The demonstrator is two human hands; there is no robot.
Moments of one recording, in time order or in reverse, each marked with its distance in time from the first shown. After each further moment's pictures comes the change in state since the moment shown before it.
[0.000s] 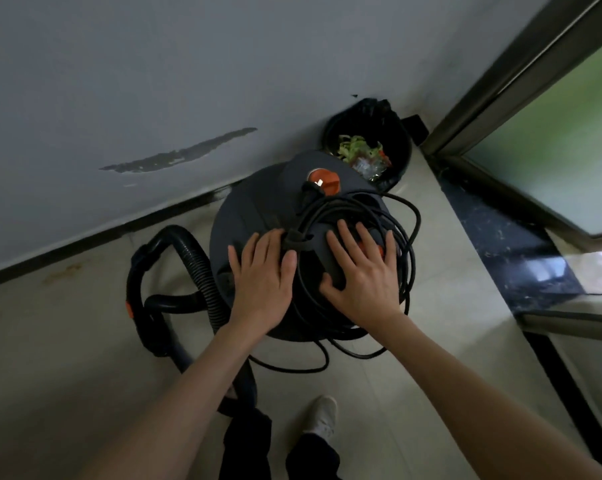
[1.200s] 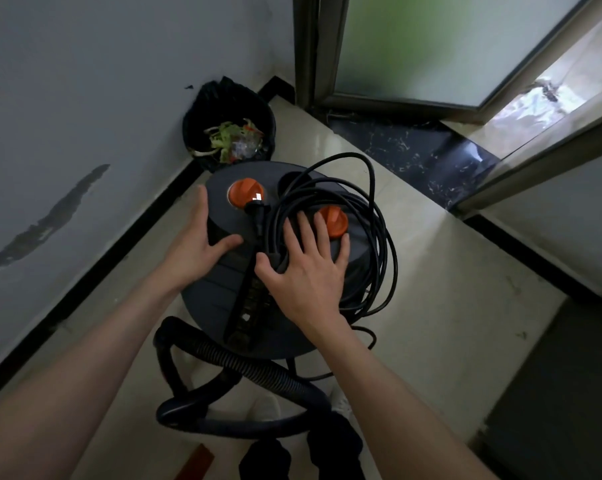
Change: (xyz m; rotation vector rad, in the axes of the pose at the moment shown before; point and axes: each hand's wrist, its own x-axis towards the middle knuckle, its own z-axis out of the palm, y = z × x) left_hand 0.033 0.108 0.062 -0.057 -0.427 0.299; right_hand -0.109 0.058 -0.033 0.322 -0.020 0.749
